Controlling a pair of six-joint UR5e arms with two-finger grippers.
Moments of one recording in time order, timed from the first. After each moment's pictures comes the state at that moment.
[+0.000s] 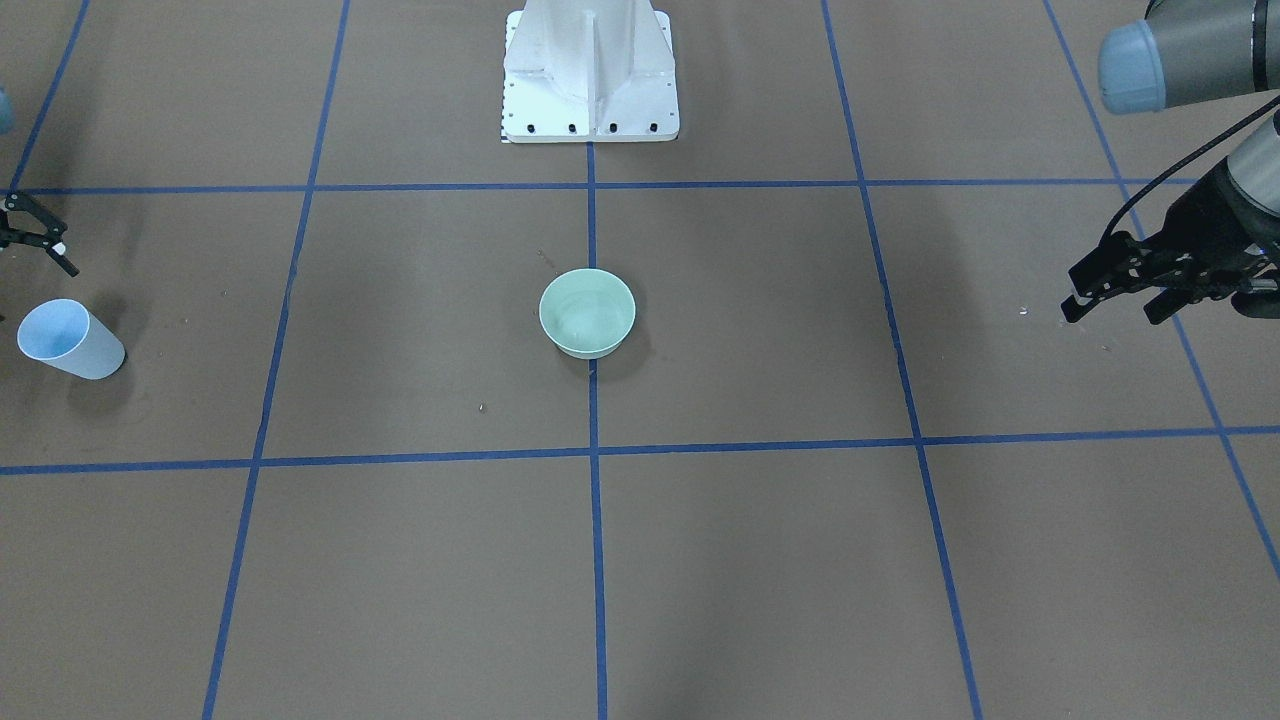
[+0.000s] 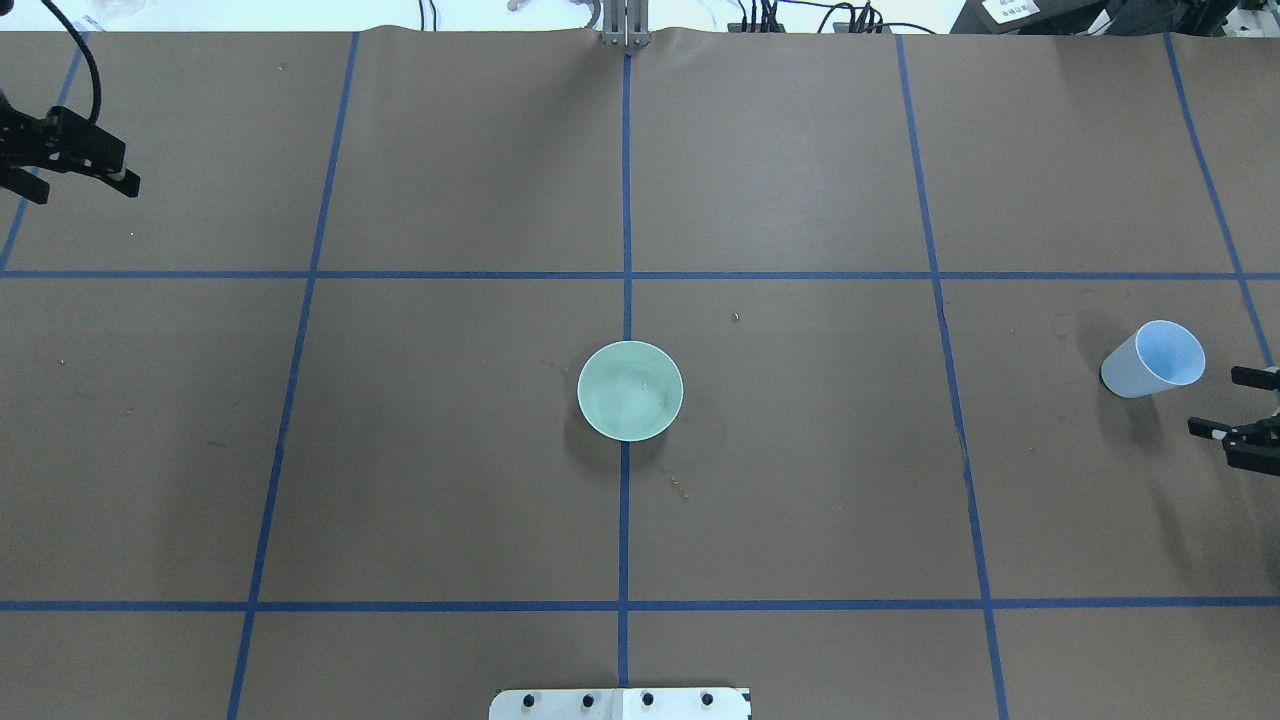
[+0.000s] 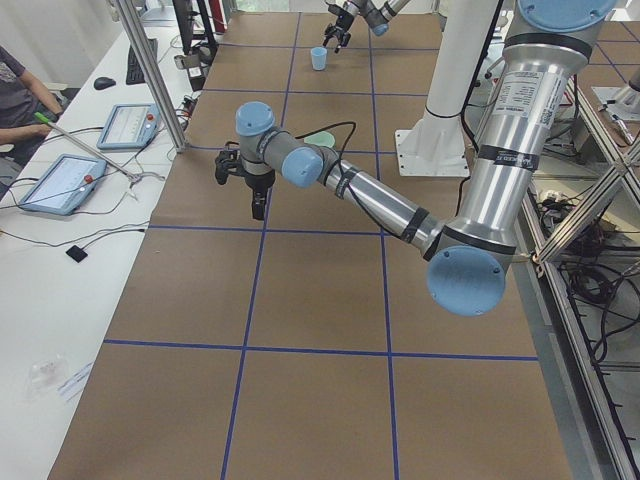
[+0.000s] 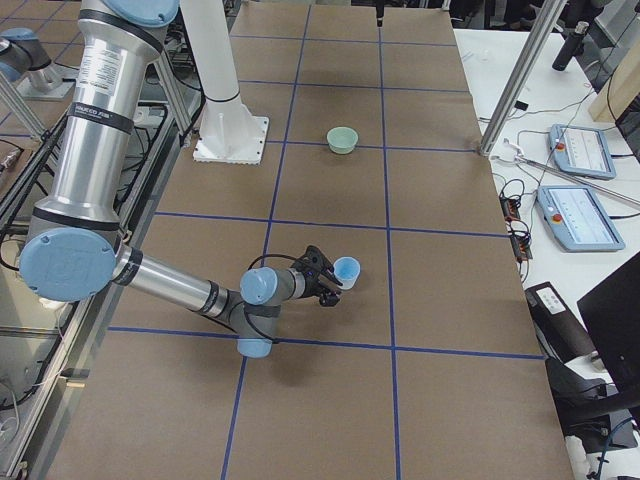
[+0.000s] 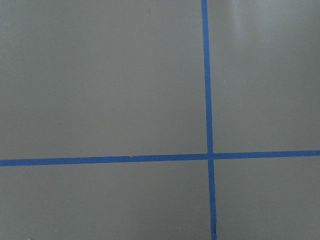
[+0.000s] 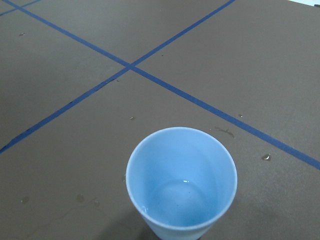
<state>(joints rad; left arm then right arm) -1.18 -1.82 -1.86 -1.62 -2.32 -0.71 0.92 -1.86 1.30 0.32 1.93 0.52</state>
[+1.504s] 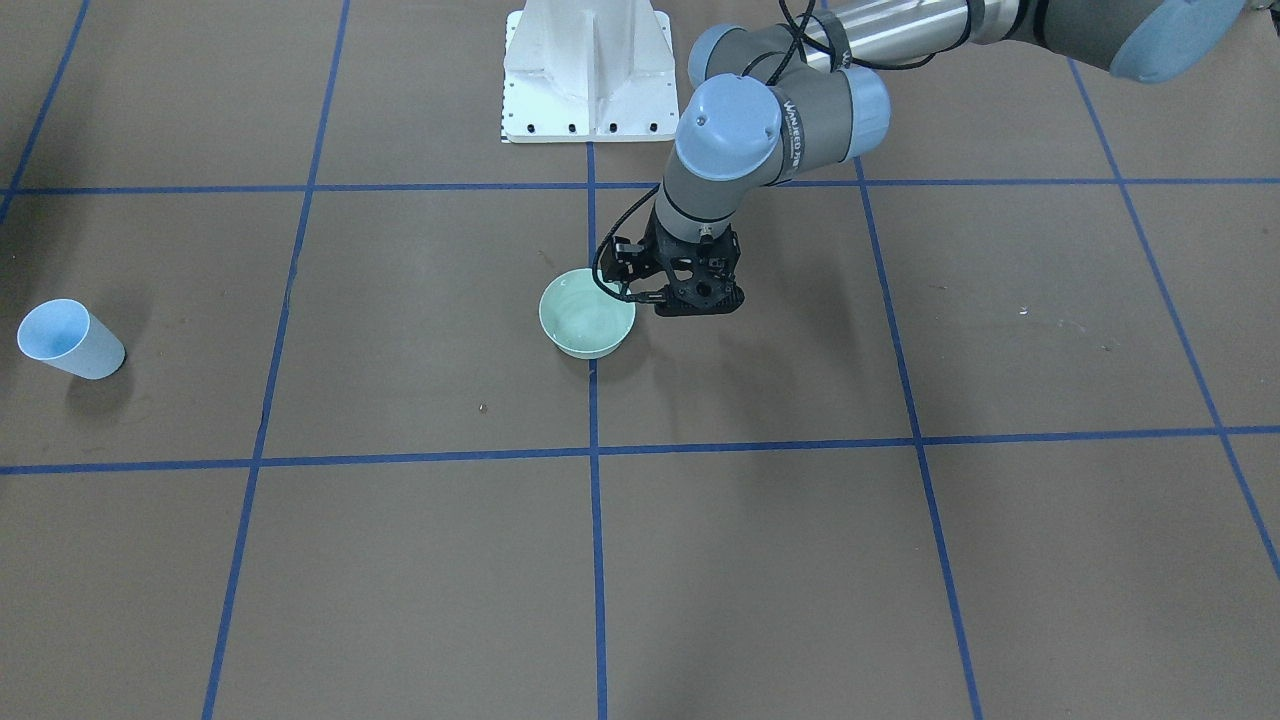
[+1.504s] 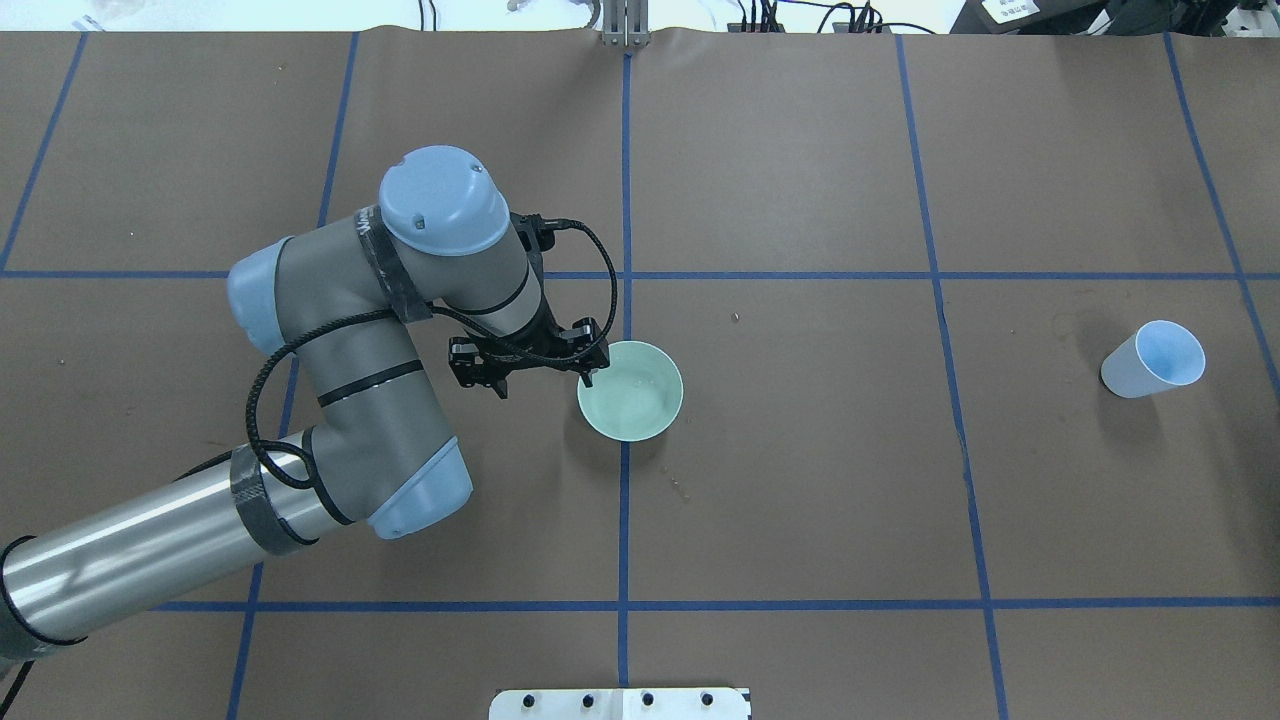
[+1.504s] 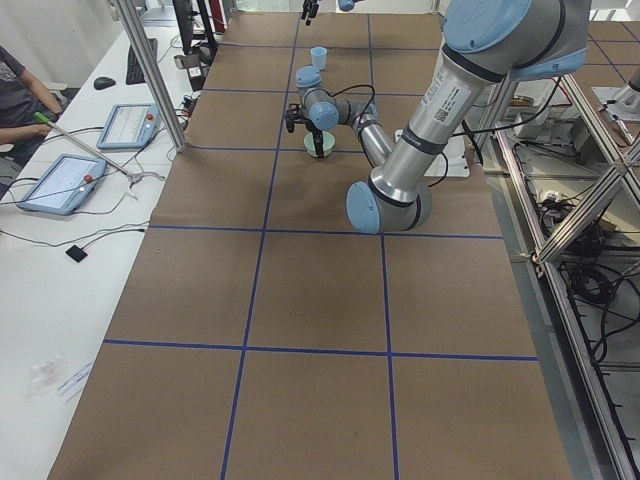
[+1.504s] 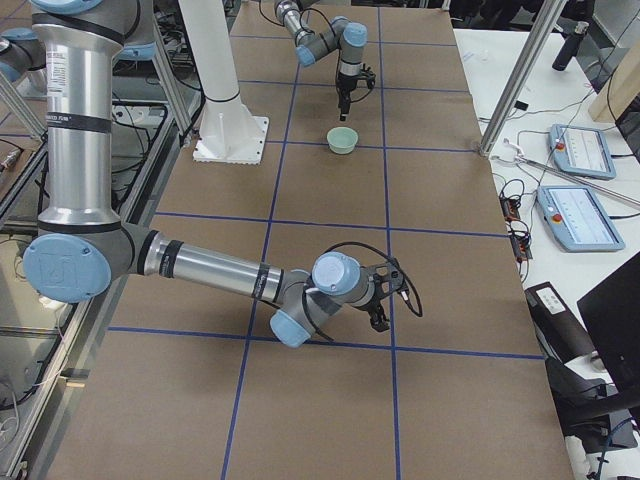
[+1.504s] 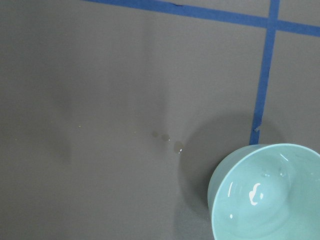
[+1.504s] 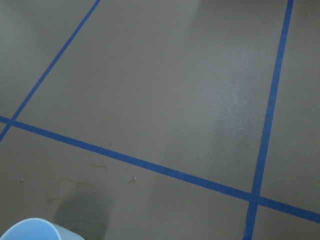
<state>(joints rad) -0.57 -2.31 -1.57 -1.63 -2.10 -1.27 1.45 -1.61 1.40 -0.63 2.37 0.31</state>
